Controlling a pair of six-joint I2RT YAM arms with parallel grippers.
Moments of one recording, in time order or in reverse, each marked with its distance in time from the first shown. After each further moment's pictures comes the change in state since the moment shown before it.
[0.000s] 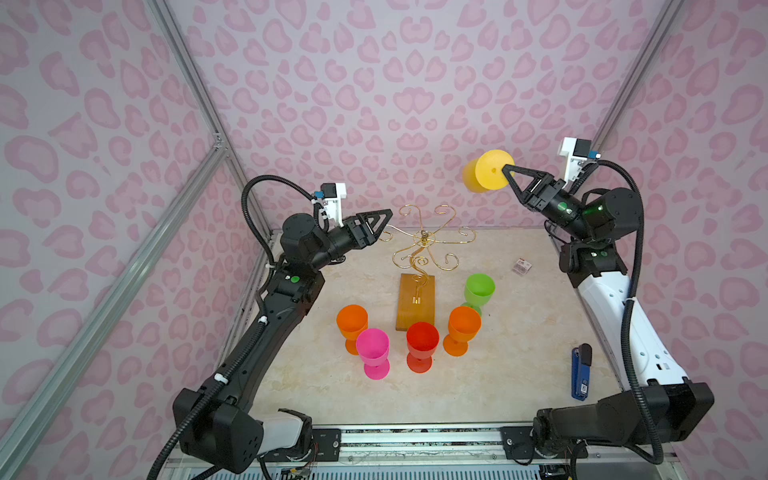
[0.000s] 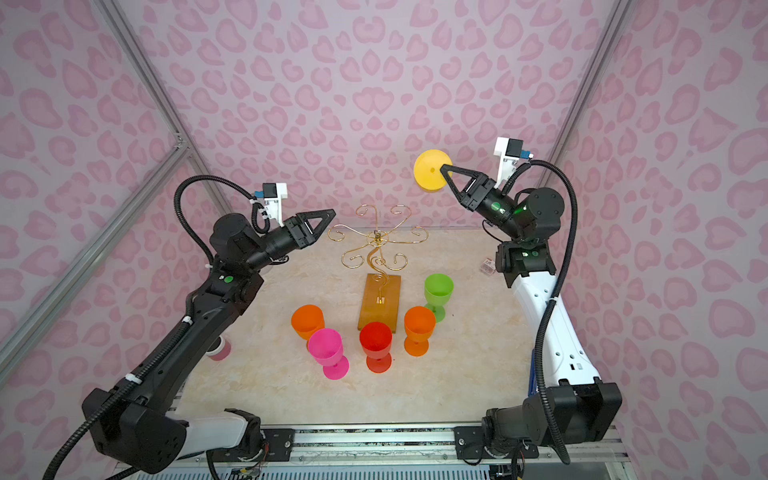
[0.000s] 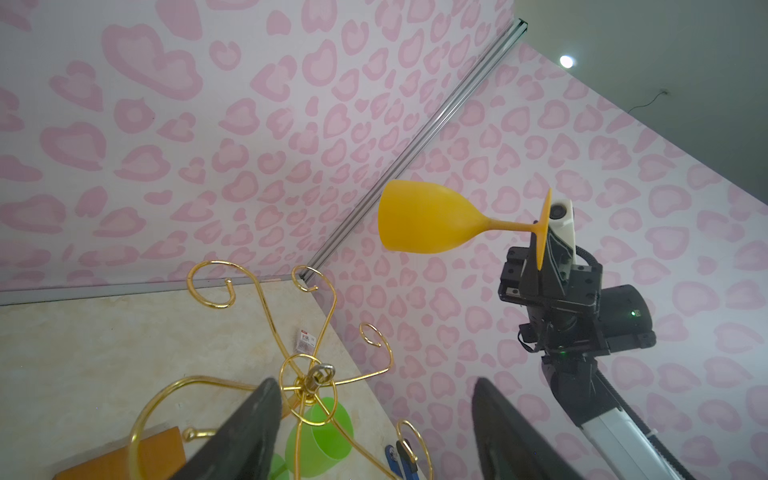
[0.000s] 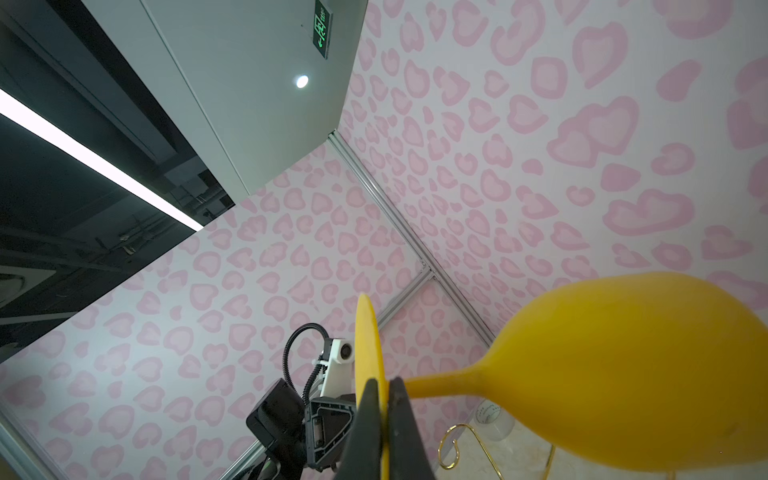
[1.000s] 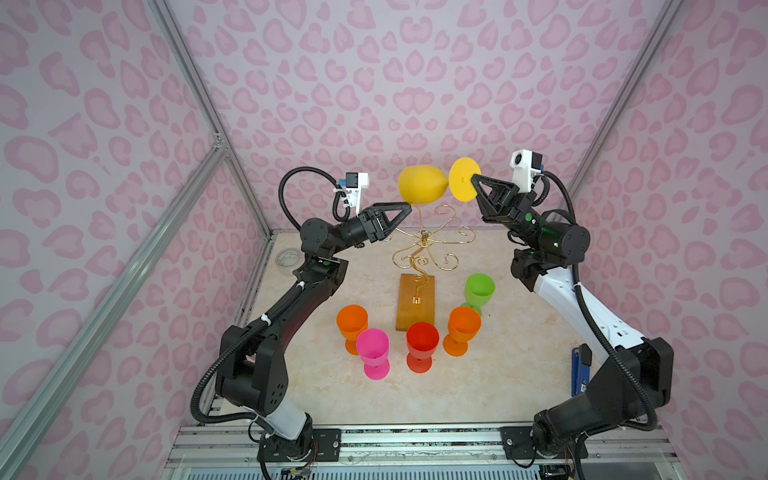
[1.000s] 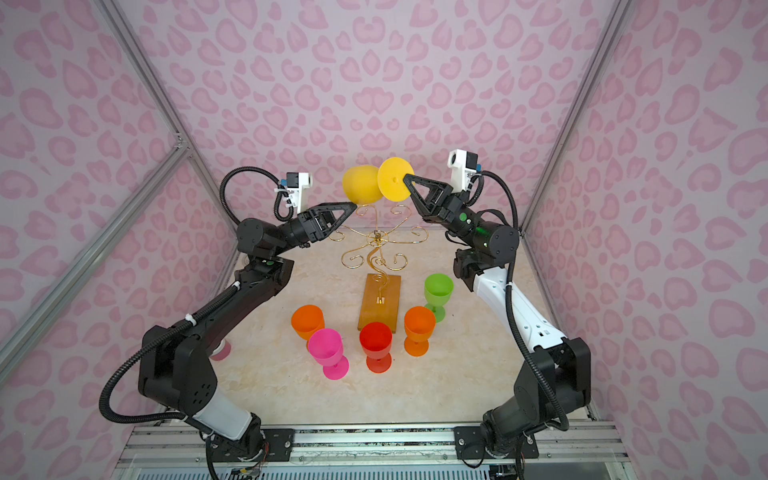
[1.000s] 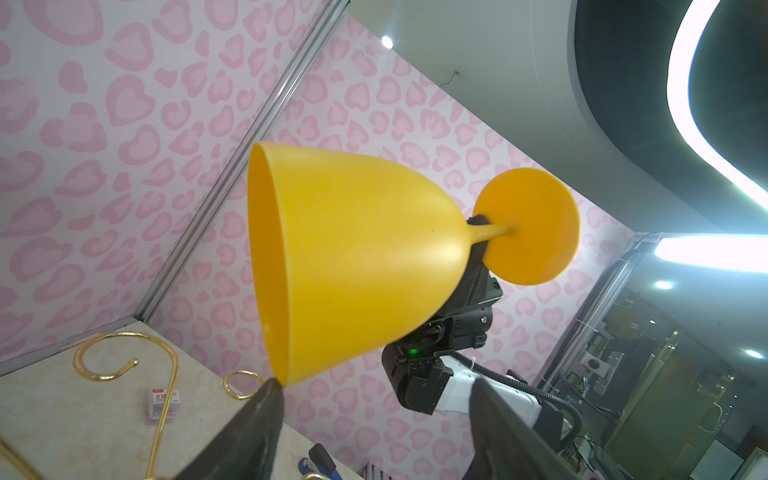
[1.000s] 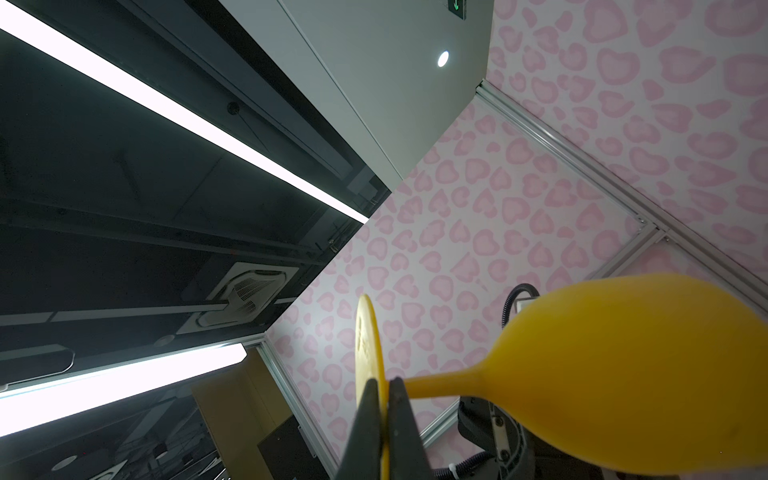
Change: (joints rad) left arm -0.044 0.274 0.047 0.743 0.299 -0.359; right arm 0.252 0.180 -0.074 0.747 0.074 0.626
